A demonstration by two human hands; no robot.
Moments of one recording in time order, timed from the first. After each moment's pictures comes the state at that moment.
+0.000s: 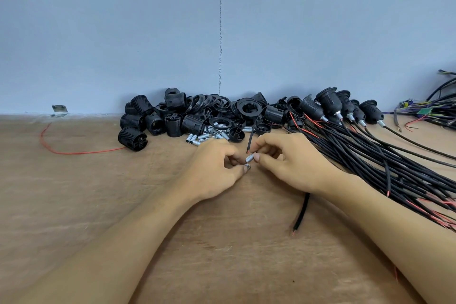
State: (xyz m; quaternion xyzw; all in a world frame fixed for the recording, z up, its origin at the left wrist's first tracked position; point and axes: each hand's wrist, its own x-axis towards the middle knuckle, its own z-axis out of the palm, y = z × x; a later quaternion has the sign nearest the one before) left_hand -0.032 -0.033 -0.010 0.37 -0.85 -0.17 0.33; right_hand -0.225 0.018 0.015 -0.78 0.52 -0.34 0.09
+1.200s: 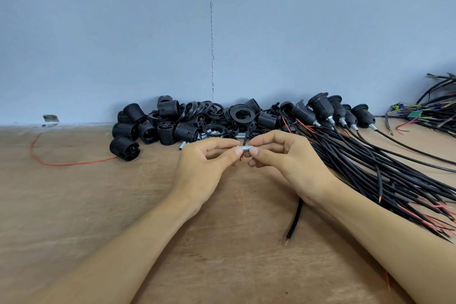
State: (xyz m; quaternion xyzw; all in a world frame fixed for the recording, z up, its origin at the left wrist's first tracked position) left_hand -0.042 -0.015 -0.004 0.36 -0.64 -0.45 0.51; right_hand -0.224 0.024 0.014 -0.58 0.46 -0.55 0.39
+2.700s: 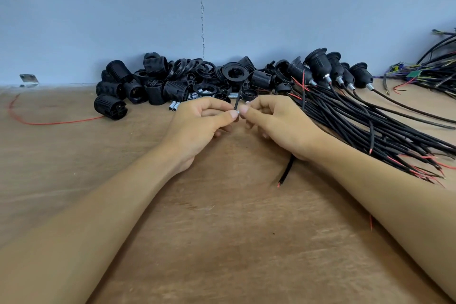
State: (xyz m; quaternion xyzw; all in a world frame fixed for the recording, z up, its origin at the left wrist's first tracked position) left_hand -0.045 -0.018 -0.003 0.40 -0.62 -0.51 0.45; right_hand -0.224 0.019 0.009 -0.64 0.57 -0.44 0.28
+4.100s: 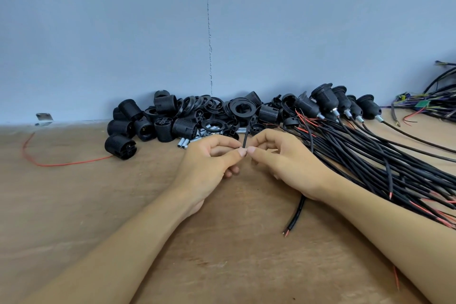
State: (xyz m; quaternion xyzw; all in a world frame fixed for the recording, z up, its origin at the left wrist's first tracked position) left_hand -0.047 -0.028 -0.008 0.39 -0.60 -0.52 0.46; right_hand -0.228 0.005 0.002 -0.65 0.55 -0.43 0.29
